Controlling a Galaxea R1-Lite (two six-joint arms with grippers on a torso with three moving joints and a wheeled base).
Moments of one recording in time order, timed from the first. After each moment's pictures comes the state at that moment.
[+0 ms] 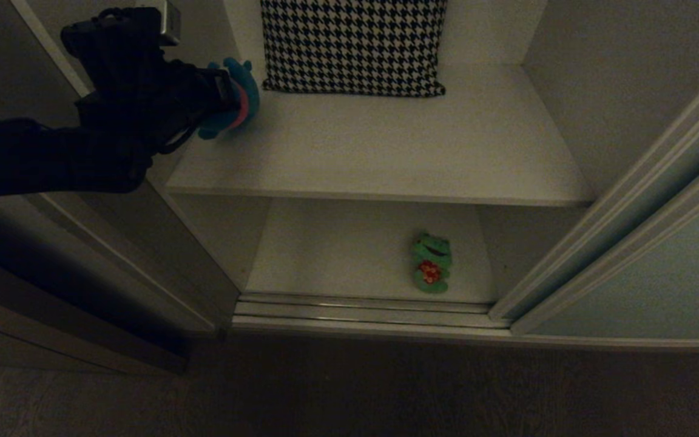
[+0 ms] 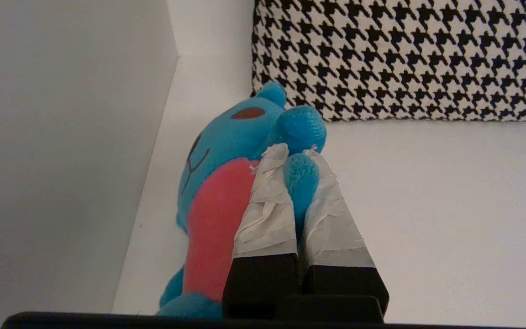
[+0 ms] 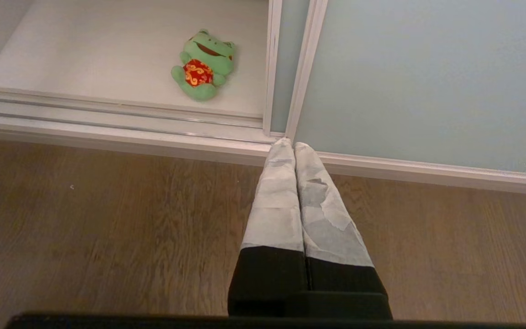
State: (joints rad) left arm -0.14 2.02 -1.74 -0.61 -0.02 0.04; right arm -0.01 0.00 0.00 0.00 0.00 -0.01
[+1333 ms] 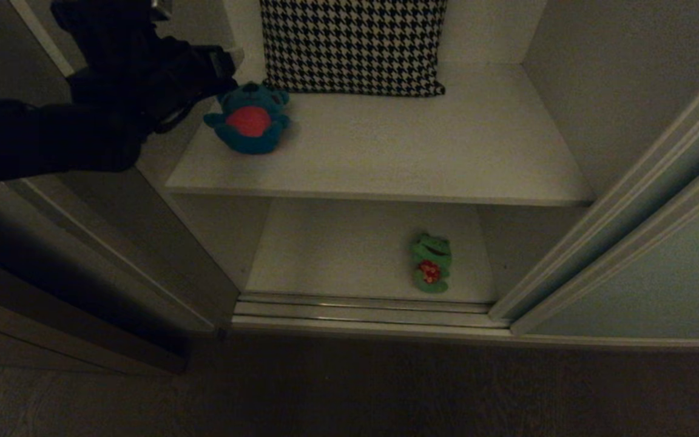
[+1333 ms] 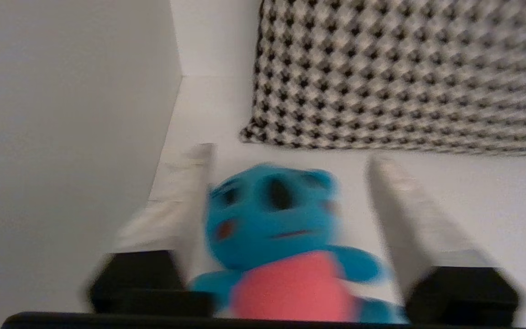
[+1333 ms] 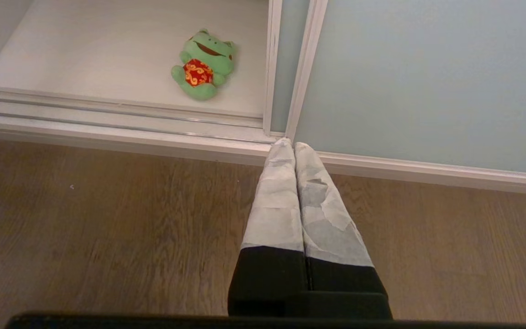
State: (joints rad) left arm -0.15 2.01 -1.87 -0.50 0.00 0.01; right arm -0.01 0.00 0.00 0.00 0.00 -0.01
